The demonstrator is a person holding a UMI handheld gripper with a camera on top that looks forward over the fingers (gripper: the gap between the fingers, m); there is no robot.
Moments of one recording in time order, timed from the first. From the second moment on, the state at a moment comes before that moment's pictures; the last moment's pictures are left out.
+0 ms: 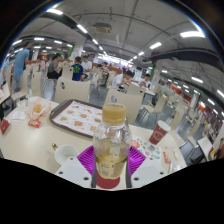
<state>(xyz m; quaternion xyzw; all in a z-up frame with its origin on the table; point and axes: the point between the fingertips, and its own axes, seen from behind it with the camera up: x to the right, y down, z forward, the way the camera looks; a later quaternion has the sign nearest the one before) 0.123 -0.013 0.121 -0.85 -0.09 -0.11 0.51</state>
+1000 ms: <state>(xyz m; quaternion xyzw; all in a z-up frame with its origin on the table) 0.084 -0.148 0.156 -0.89 0.01 -0.04 0.46</state>
